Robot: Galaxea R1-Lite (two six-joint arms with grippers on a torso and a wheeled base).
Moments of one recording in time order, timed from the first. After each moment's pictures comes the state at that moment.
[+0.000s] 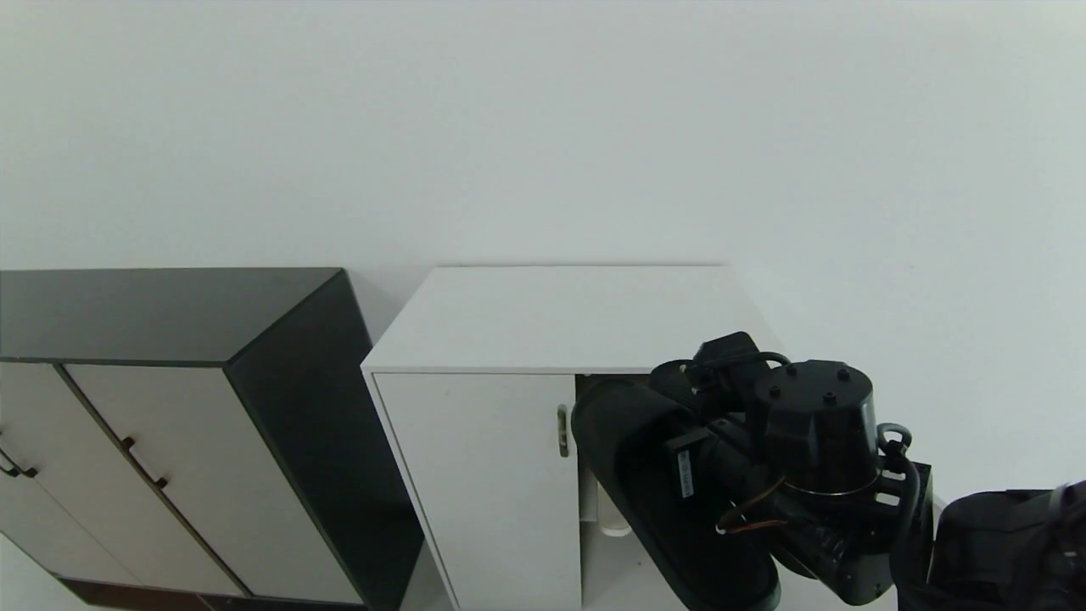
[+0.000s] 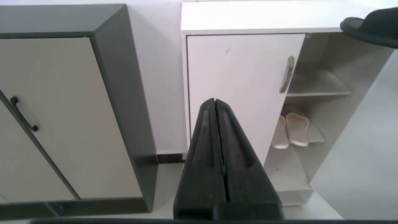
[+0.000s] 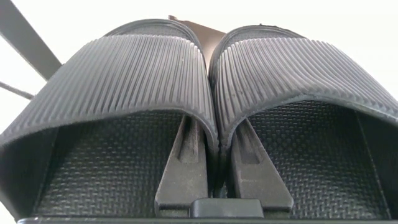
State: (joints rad) left arm 0.00 0.00 0.00 0.00 -0.03 0.00; right arm 0.85 1.79 -0.72 -0.77 -0.49 0.10
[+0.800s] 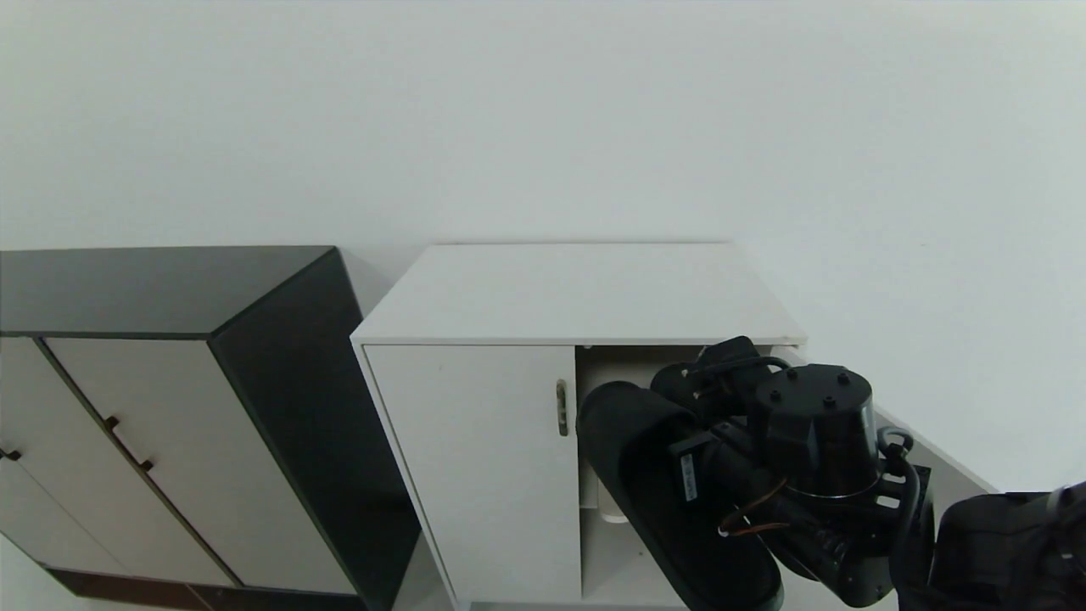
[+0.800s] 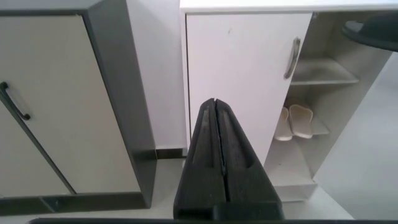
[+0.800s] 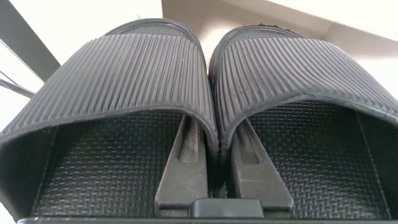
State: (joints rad) left arm 0.00 0.00 0.00 0.00 -0.03 0.00; right arm 0.85 1.79 -0.71 -0.77 -0.49 0.09
